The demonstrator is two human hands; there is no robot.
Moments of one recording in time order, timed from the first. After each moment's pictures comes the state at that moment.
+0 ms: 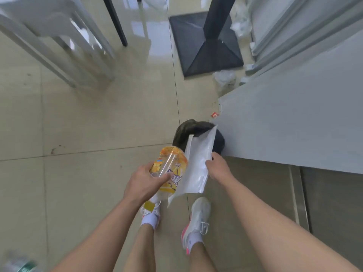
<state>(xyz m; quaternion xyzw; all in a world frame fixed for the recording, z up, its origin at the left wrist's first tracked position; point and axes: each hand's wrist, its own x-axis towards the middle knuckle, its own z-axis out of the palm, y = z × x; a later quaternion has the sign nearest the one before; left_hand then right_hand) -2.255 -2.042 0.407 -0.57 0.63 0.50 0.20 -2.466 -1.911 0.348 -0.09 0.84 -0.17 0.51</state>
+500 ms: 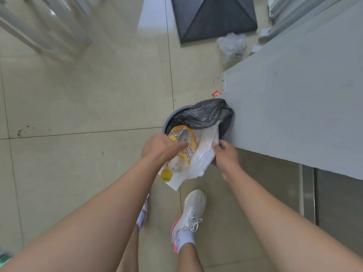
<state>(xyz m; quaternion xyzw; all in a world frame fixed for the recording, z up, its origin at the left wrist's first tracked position) -2.378 -2.031 0.273 -0.59 0.61 0.43 0.29 -2.508 -1.868 0.215 0.12 0.81 -0.34 0.45</state>
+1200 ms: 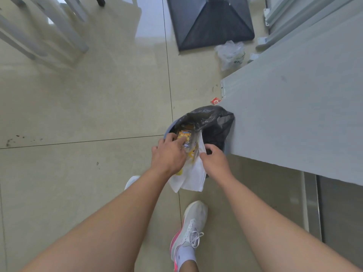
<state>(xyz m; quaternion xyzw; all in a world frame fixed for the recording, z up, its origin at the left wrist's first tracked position) -2.380 -2.013 0.217 -0.43 0.79 0.38 0.22 -2.490 -1.904 0.227 -0.06 0.86 -0.19 0.46</state>
